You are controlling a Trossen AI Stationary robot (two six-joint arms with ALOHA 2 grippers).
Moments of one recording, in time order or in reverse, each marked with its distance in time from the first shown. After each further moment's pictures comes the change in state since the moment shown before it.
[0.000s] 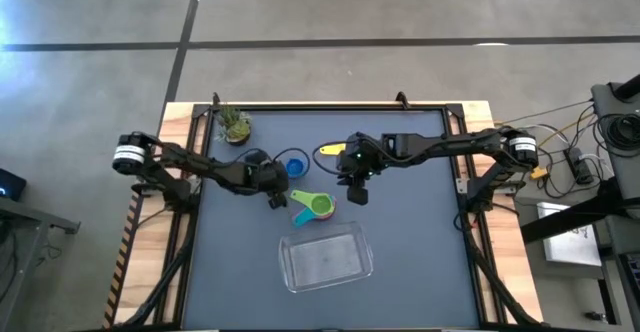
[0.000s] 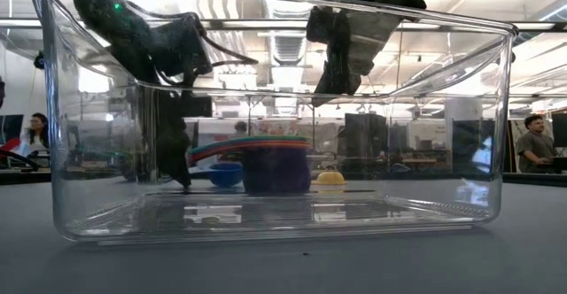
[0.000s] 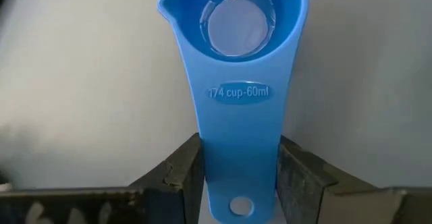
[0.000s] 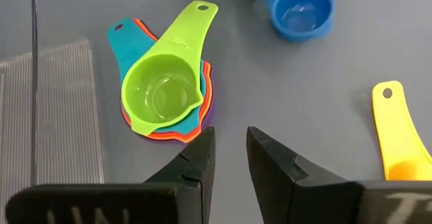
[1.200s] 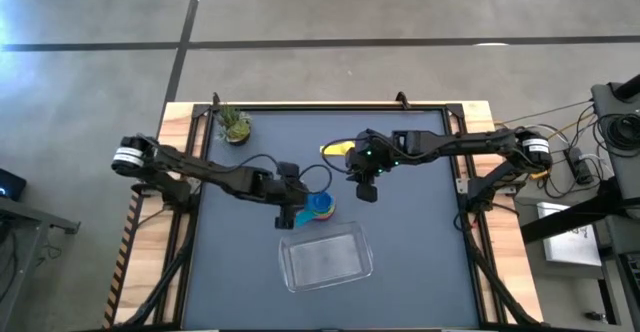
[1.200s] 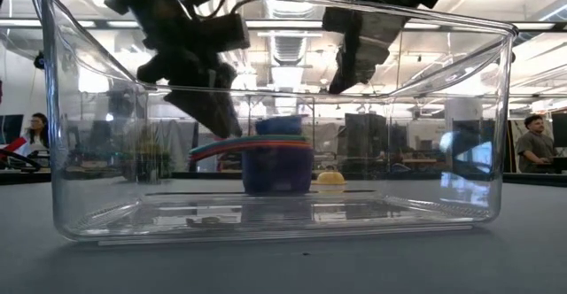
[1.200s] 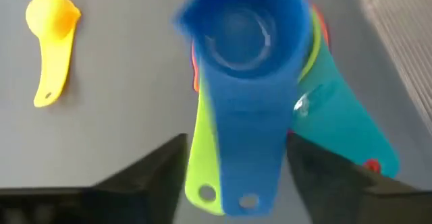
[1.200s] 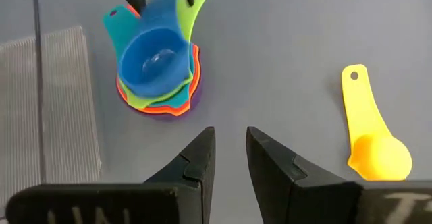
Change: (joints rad) left arm -0.166 0.011 0.286 -0.096 0.254 0.371; right arm -0.005 -0.097 -0.023 -0.090 0.045 -0.024
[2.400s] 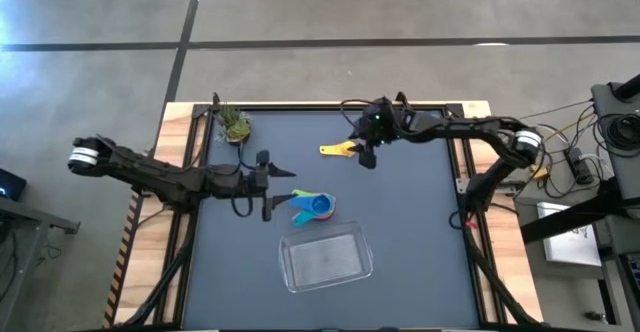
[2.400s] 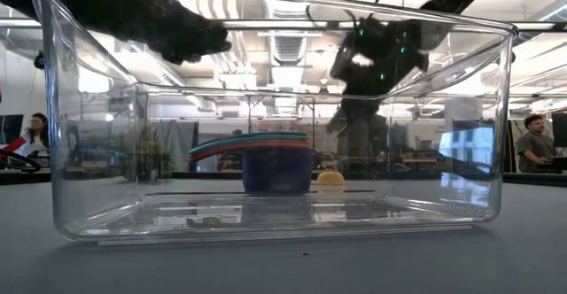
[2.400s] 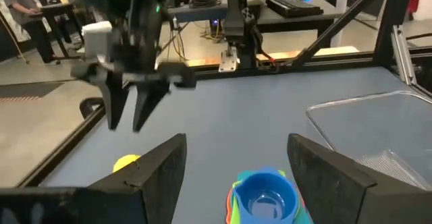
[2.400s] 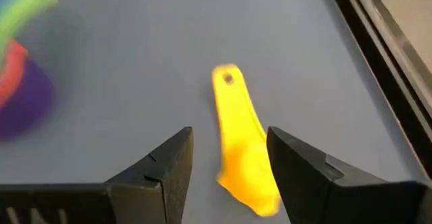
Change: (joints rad) left arm 0.003 -0.462 -0.524 0.899 -0.006 -0.010; right arm -0.368 0.082 -0.200 0.423 -0.159 -0.253
